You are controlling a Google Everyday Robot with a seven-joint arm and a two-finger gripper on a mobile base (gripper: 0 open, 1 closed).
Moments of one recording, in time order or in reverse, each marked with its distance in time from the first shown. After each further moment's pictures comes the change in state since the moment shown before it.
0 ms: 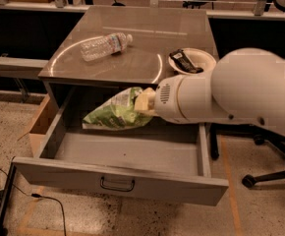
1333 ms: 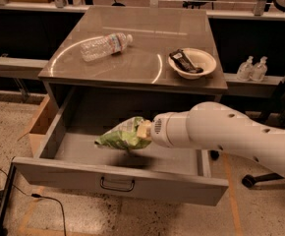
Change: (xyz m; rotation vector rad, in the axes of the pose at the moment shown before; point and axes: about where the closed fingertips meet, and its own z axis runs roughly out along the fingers) arm 0.053 -0.085 0.098 0.050 0.048 0.059
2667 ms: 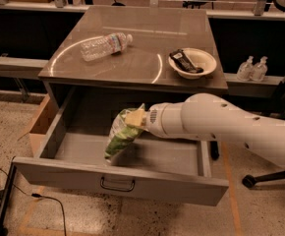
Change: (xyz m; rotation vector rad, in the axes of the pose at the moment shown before) arm -0.027 0.012 0.017 -0.047 -0.038 0.008
